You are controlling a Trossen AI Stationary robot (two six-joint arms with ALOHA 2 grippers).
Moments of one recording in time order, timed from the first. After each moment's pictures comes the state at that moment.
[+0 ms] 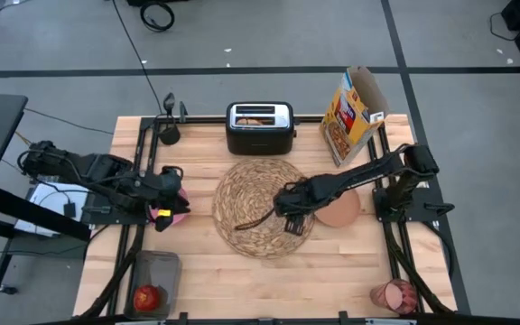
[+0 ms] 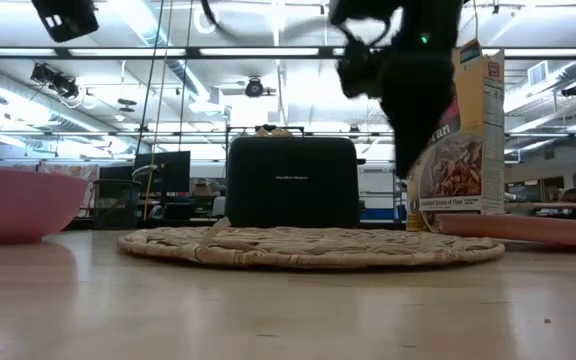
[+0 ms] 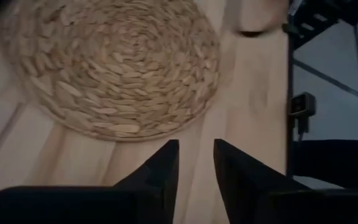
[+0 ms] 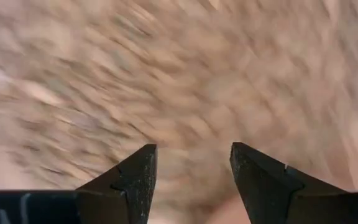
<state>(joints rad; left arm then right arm) -0.34 0.85 0.97 -0.89 -0.12 -0.64 0.16 1.76 1.27 -0.92 0.18 0.55</state>
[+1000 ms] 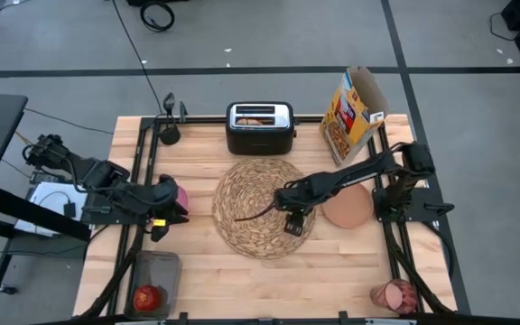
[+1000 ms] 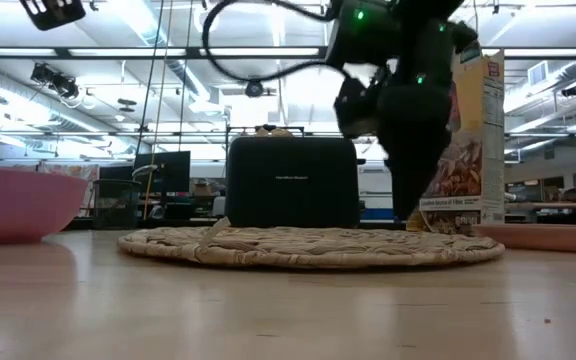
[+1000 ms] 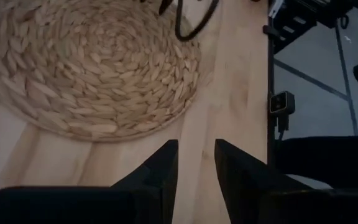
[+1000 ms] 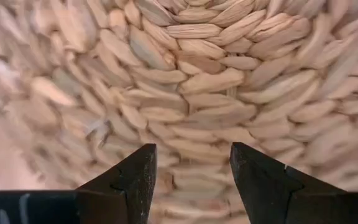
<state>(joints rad) -0.49 0.85 0.97 -0.86 -0.22 -0.76 0.11 1.80 1.13 -0.66 -0.03 0.48</state>
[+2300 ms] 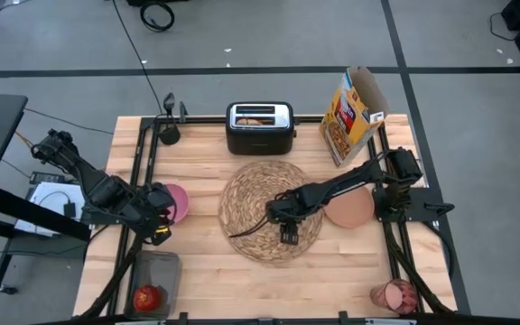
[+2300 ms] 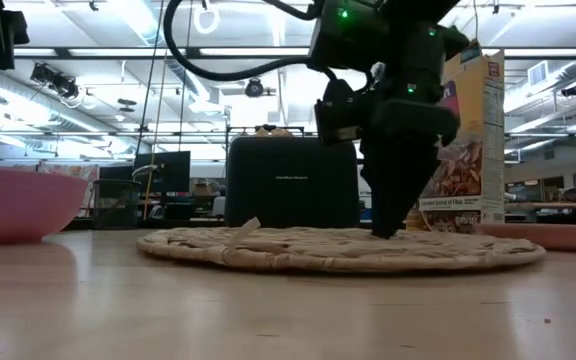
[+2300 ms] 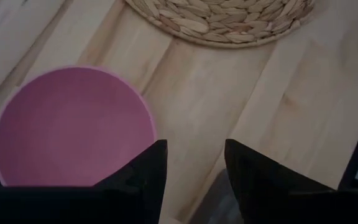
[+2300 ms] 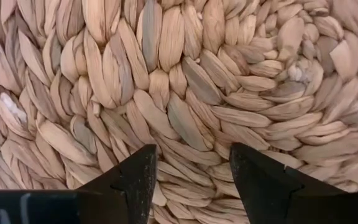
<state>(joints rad) -0.66 0.96 0.97 -1.21 -0.30 -1.16 0.16 1.90 1.20 -0.61 0.01 0.33</state>
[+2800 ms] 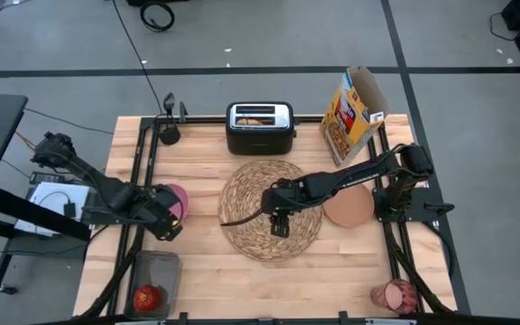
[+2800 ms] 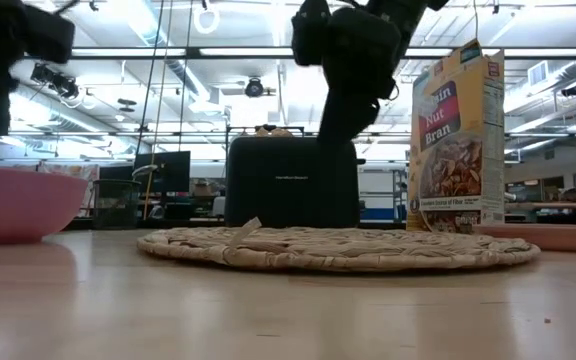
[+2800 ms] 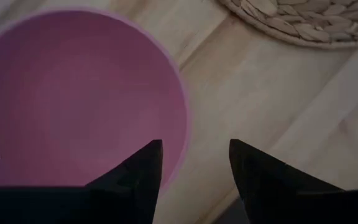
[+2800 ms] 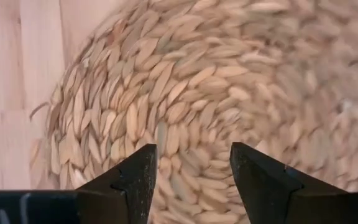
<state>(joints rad) -0.57 0.97 0.74 -1.06 -0.26 -1.31 0.15 1.79 1.33 -0.60 0.11 0.29</state>
